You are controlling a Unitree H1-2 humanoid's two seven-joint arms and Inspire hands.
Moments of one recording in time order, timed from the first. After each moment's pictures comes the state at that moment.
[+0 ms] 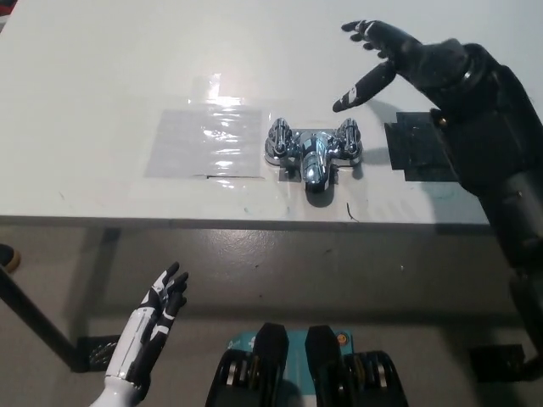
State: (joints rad) left_arm 0.05 0.09 -0.03 -0.07 0.01 -0.07 -0.11; right_arm -1.21 -0.18 0.20 0.81 -0.48 0.46 0.44
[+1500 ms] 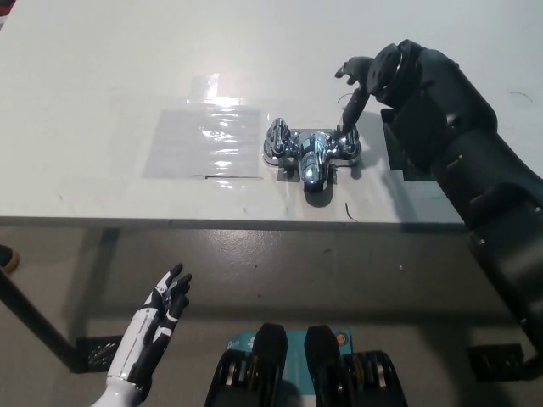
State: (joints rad) left_arm 0.05 0.11 -0.04 -0.07 0.01 -0.07 -0.11; right_arm -1.35 -0.10 0.40 1.19 -0.56 0.47 0.45
